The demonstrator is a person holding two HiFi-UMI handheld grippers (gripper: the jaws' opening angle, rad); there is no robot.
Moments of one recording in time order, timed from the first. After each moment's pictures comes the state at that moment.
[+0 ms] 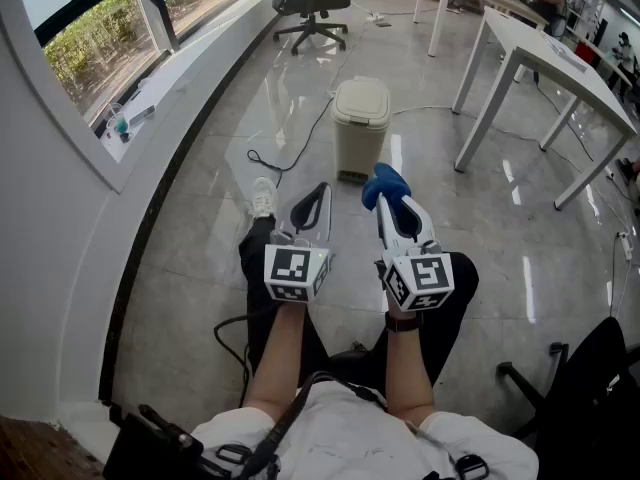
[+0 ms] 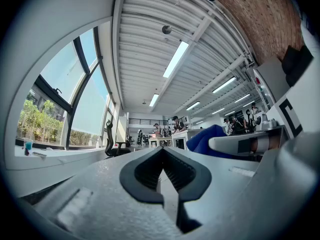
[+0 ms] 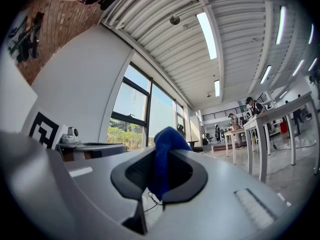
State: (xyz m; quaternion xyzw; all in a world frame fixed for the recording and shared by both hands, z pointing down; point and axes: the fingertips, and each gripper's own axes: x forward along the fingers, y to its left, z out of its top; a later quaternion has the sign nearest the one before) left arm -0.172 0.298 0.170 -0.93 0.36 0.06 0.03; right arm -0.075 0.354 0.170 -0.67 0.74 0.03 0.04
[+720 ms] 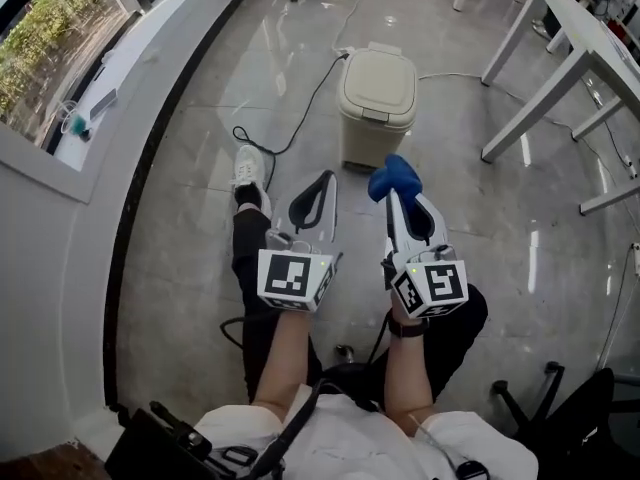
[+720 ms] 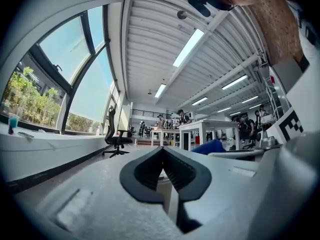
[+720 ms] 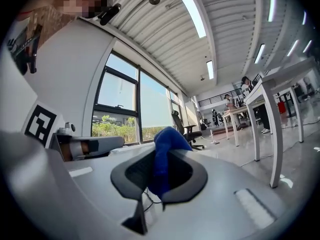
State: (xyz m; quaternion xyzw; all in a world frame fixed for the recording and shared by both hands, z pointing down) left arm -0.103 0.129 0.227 -0.93 0.36 0.04 -0.02; right arm -0.003 0.183 0.252 -0.67 0.74 -0.05 0.05
